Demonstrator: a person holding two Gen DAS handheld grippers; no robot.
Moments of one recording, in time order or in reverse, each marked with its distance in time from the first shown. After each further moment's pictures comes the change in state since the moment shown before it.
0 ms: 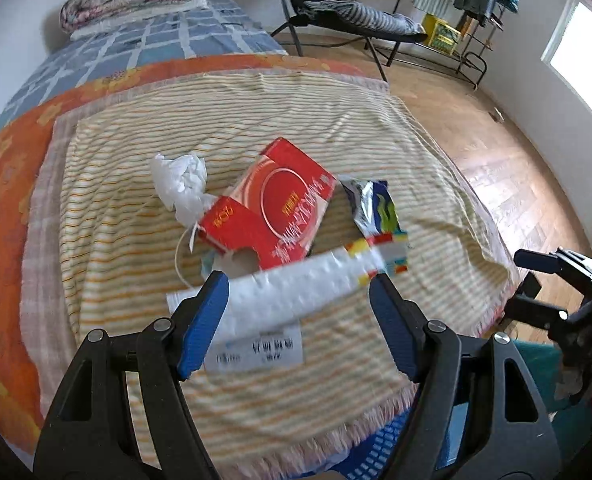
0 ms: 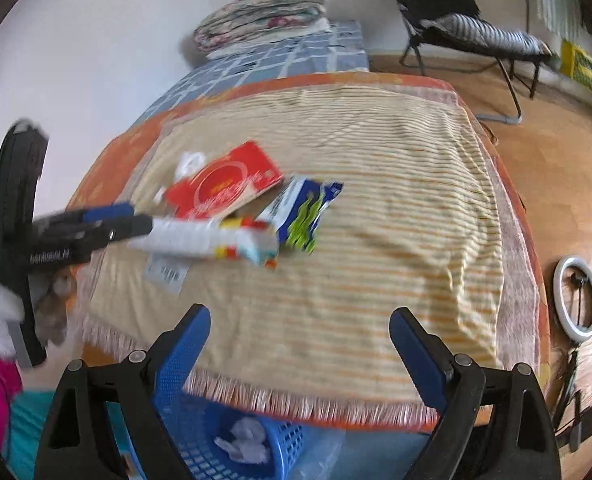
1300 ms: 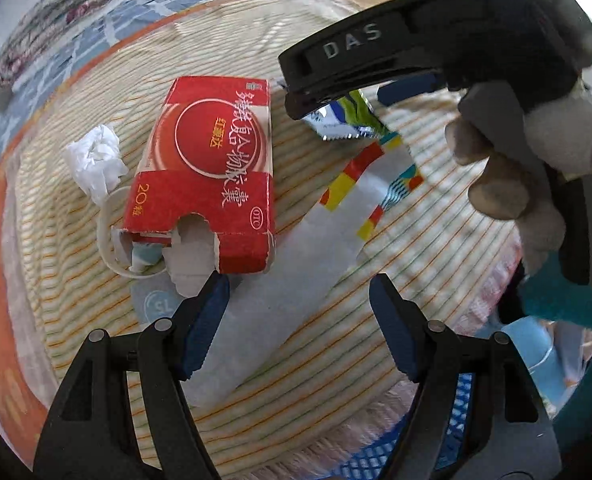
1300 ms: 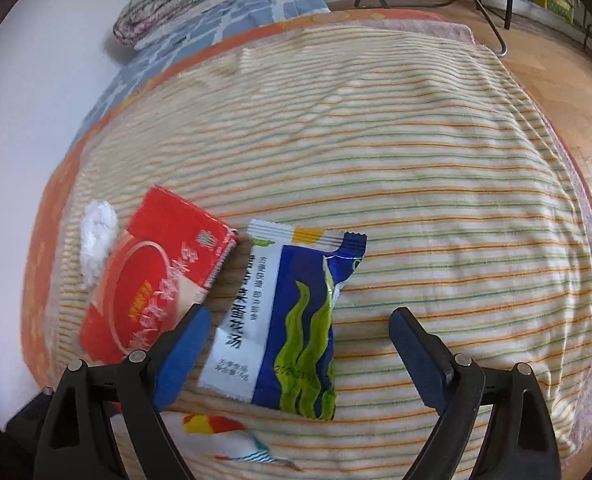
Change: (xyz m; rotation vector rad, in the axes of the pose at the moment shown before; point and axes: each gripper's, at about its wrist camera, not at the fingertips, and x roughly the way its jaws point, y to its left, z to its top) left arm 0.066 -0.055 -0.045 0.339 0.203 0.084; right arm 0.147 -0.004 0.080 0.192 0.156 -0.082
